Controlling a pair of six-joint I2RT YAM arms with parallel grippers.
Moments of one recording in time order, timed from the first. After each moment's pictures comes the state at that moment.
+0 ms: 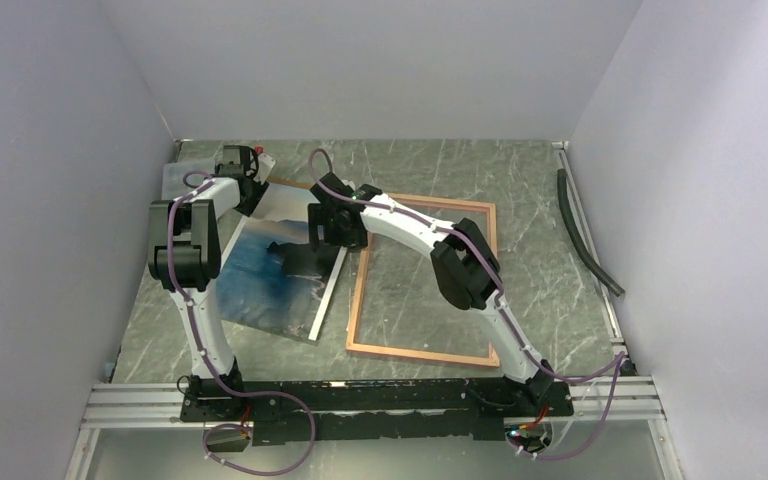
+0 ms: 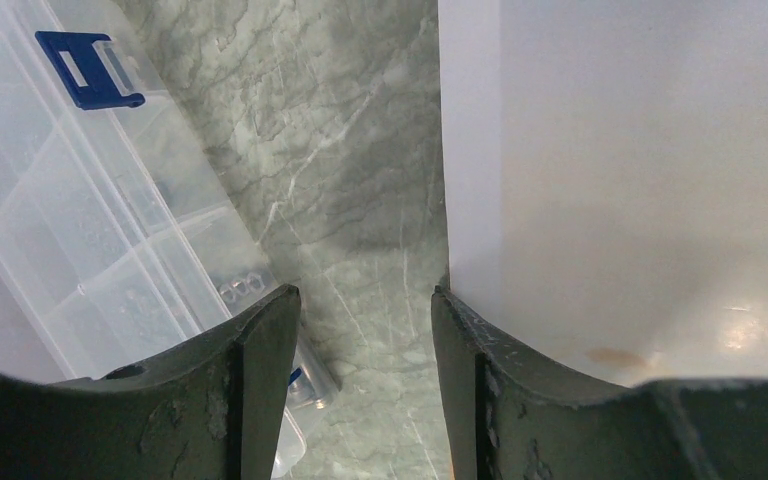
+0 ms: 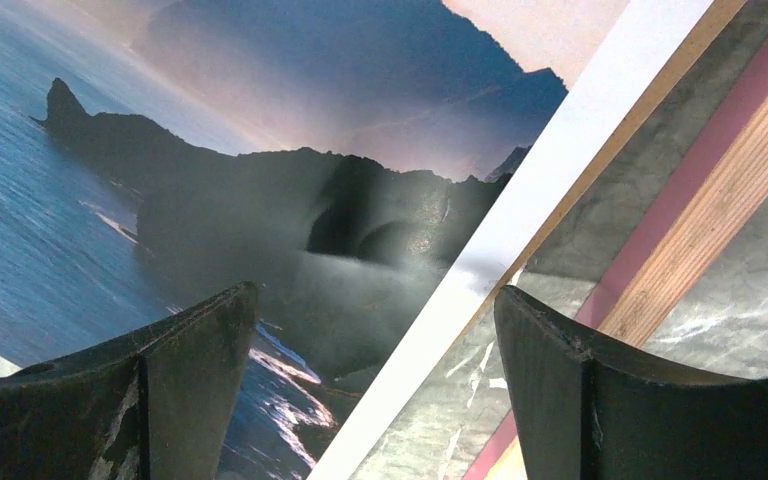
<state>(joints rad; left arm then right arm) 0.01 2.09 1.45 -0.26 -0.21 0.55 0.84 2.36 2.03 -0.73 0.03 0.73</state>
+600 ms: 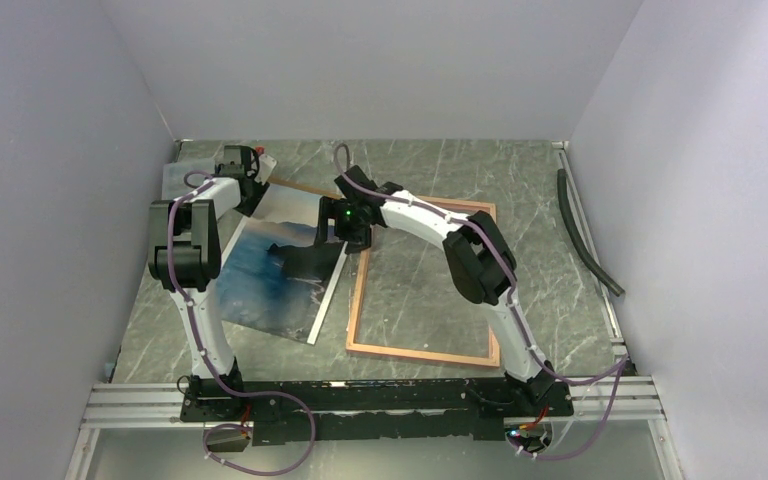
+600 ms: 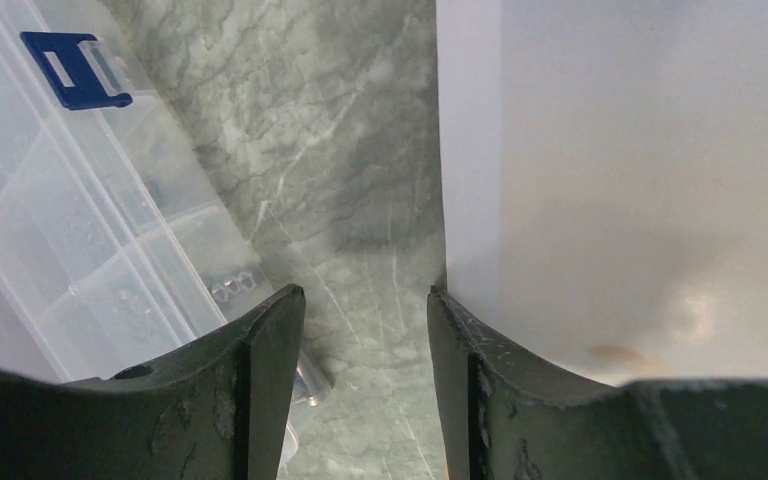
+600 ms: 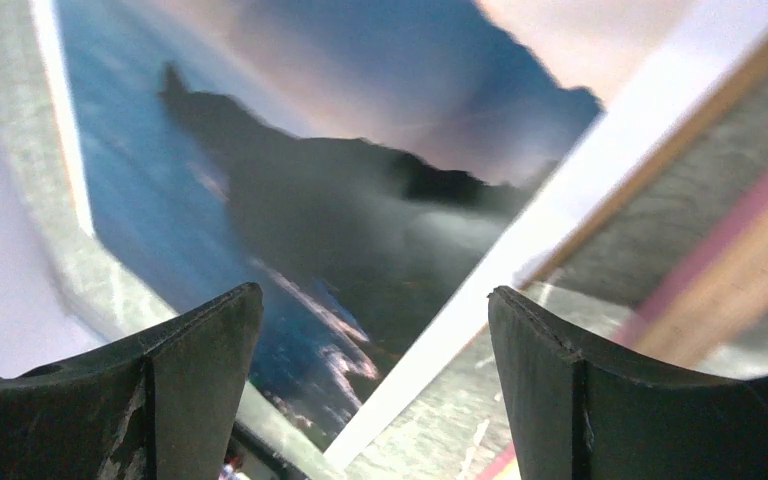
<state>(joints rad) 0.01 2.09 1.45 -0.26 -0.21 0.55 0.76 2.30 1.91 -0.62 -0.22 0.77</state>
